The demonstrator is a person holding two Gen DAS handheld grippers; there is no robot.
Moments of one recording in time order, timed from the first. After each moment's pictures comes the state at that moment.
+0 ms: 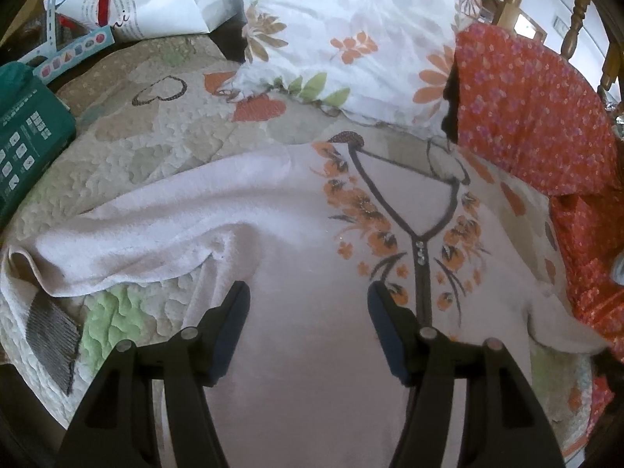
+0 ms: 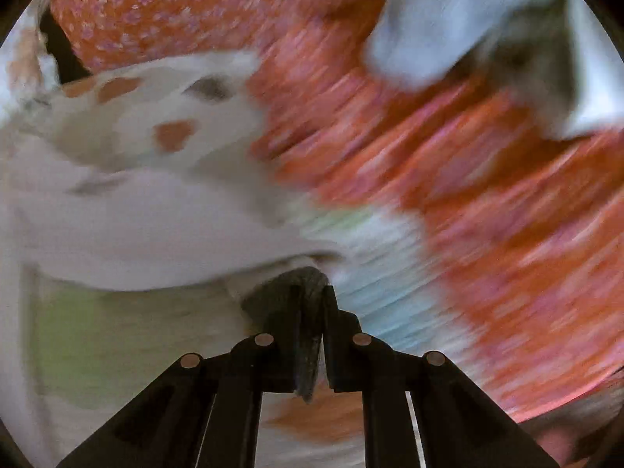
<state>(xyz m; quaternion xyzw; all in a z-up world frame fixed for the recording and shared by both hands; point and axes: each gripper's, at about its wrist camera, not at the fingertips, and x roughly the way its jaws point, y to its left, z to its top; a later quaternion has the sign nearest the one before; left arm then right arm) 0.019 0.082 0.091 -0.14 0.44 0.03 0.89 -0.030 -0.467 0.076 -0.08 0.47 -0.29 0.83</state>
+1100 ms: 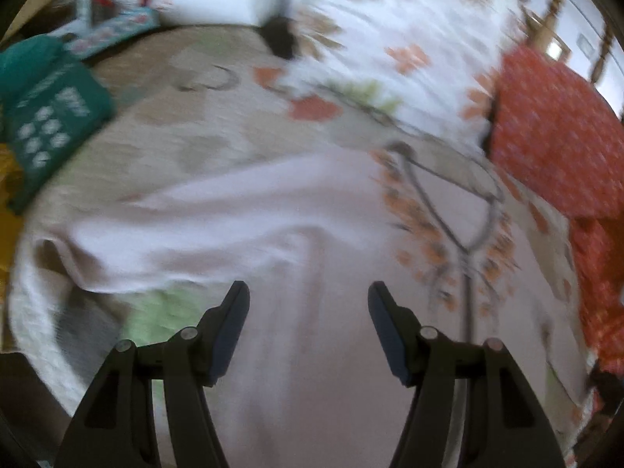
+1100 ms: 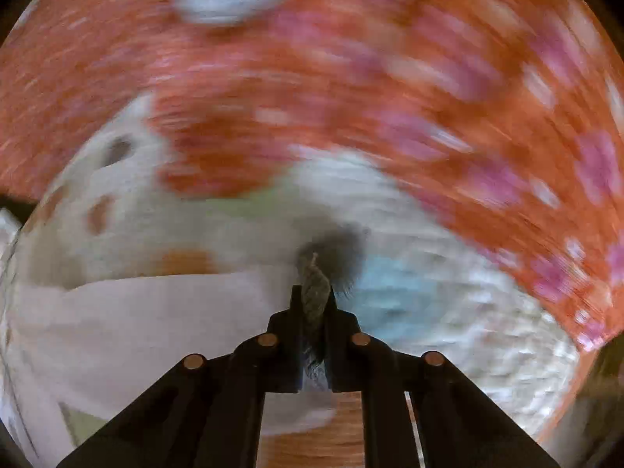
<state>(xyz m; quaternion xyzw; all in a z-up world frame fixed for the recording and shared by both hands) 0.002 0.152 0.088 -0.16 0.43 0.10 0.88 -0.039 -0.536 0.043 0.21 0.44 -0.29 0.83</state>
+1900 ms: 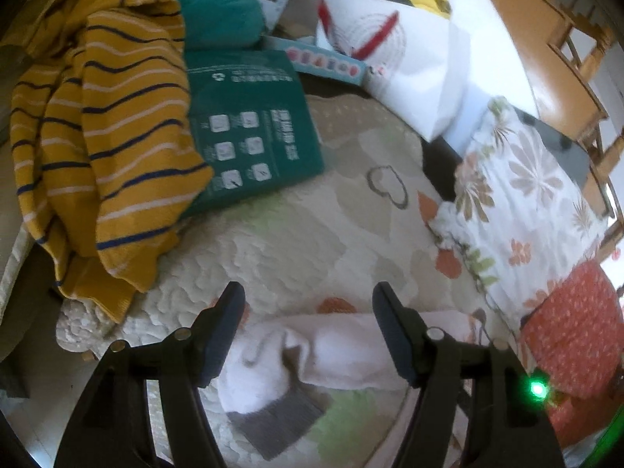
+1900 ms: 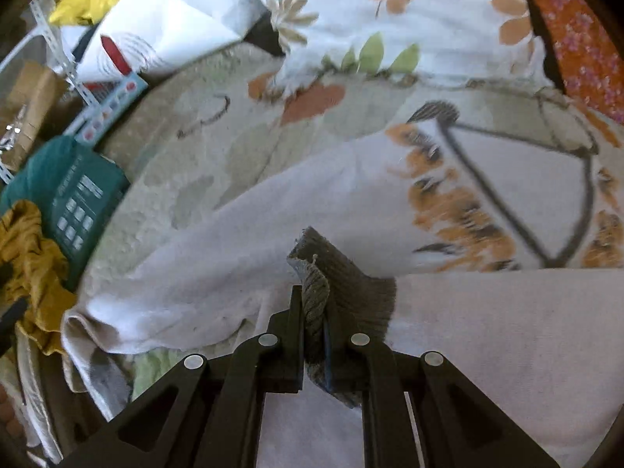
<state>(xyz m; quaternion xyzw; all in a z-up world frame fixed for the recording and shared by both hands) -0.075 0.371 0.131 -0.36 0.32 0.23 0.85 0.129 0.044 0.045 0.05 0.50 0.22 0.84</state>
